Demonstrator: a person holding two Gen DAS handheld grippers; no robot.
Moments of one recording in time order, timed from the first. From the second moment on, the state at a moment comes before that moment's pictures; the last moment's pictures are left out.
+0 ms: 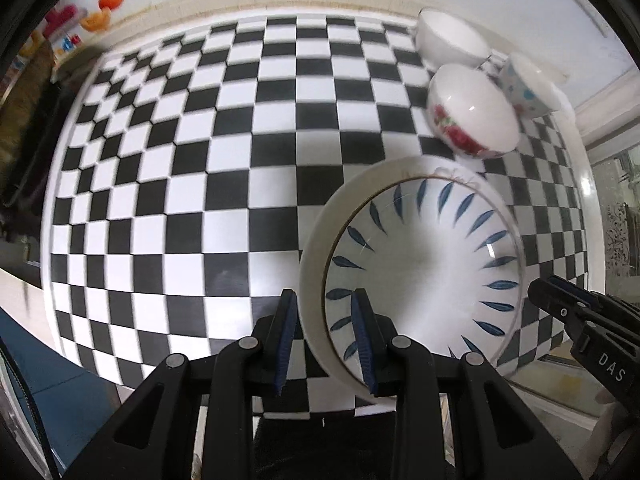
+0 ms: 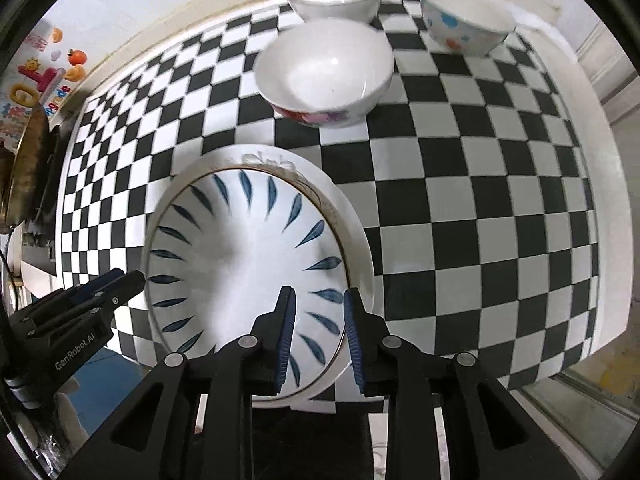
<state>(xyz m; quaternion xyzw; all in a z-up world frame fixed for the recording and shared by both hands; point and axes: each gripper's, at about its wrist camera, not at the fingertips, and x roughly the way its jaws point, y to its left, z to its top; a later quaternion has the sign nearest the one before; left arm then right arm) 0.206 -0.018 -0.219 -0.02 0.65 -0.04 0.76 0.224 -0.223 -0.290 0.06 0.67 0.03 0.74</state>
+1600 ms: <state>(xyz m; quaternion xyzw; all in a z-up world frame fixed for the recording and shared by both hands) 0.046 0.003 -0.038 -0.01 0.51 -0.09 0.86 0.005 -0.188 -0.049 0.06 0.49 0.00 0.87</state>
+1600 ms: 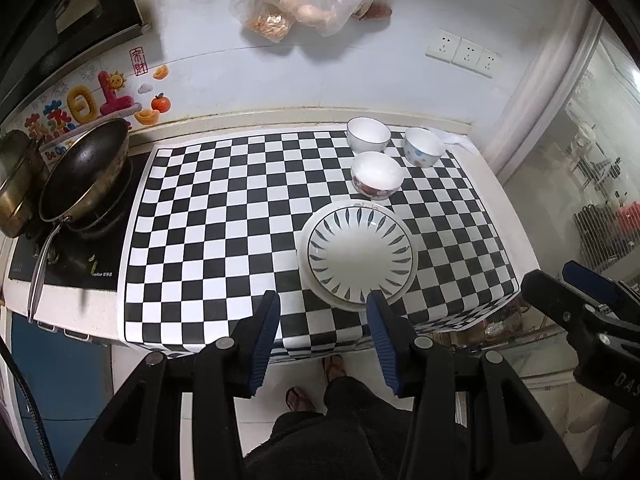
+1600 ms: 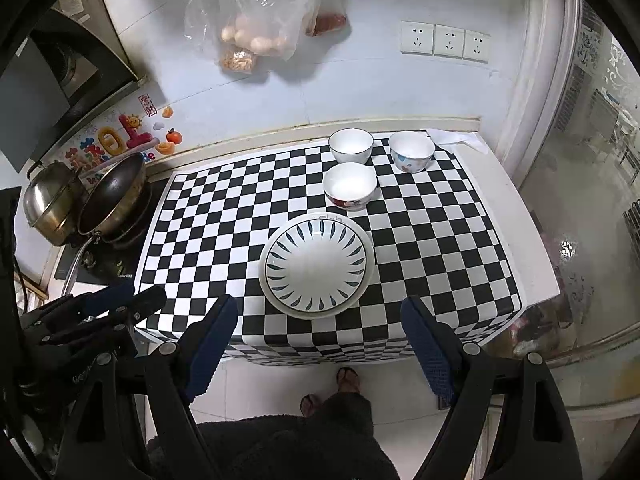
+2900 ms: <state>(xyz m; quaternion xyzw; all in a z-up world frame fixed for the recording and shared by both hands) 0.405 -0.148 -0.297 -0.03 0.71 -0.09 0.70 0.407 -0.339 -0.368 0.11 0.70 0.08 0.70</state>
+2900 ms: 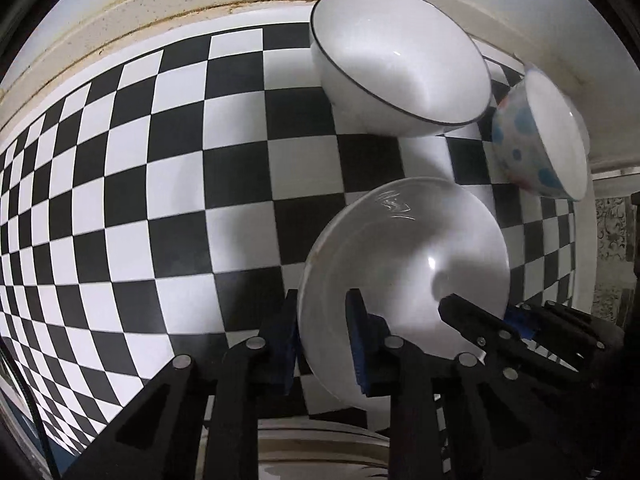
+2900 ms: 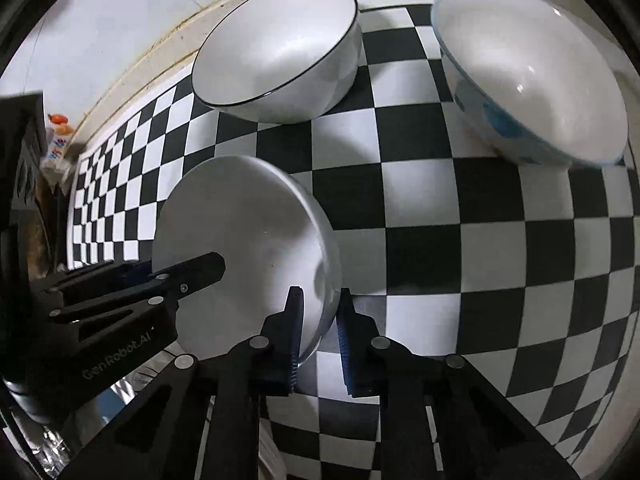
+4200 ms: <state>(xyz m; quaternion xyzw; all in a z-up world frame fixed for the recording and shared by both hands) 0.285 -0.272 -0.296 0.04 0.76 -0.19 0.62 0.232 -0.461 -0.353 0.13 0.75 0.04 0.64</state>
